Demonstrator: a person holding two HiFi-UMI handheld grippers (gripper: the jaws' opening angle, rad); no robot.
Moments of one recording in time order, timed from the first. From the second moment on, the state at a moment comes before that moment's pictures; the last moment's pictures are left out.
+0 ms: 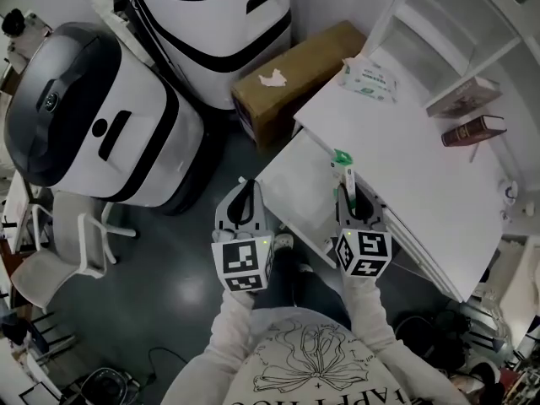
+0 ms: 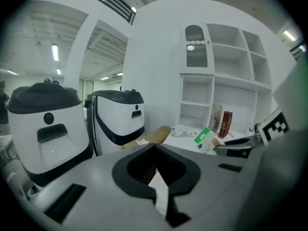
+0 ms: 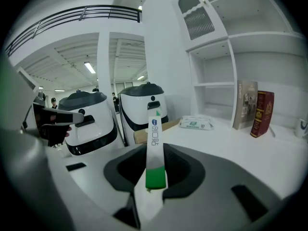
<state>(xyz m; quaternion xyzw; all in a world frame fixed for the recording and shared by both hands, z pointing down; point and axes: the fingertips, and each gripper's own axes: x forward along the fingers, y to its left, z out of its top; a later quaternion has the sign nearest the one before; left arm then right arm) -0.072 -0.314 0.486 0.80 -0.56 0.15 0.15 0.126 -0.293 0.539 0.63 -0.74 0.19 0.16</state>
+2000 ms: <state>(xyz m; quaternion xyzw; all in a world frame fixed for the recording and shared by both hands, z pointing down) -0.069 -0.309 0.568 0.78 -0.56 0.20 0.21 0.121 -0.319 0.785 0.53 -0.71 0.33 0.33</state>
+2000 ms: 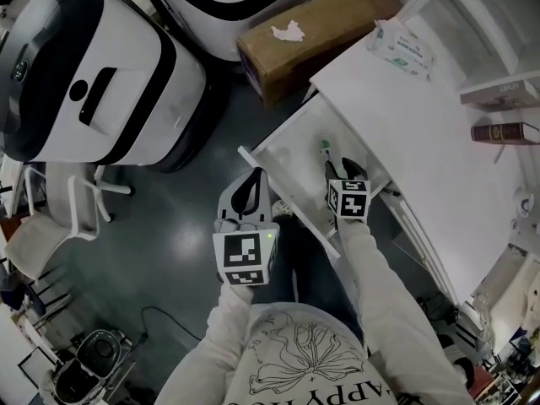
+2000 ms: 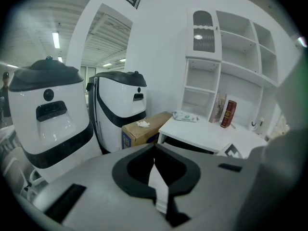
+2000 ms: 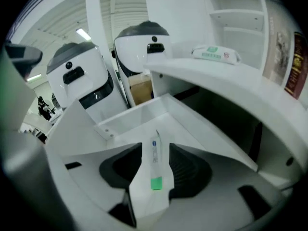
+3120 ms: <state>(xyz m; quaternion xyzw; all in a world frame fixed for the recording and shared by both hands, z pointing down) -0.023 -0.305 0.367 0.82 -0.57 0.06 0.07 0.152 -0.302 0.378 0.64 -0.77 0.08 0.03</state>
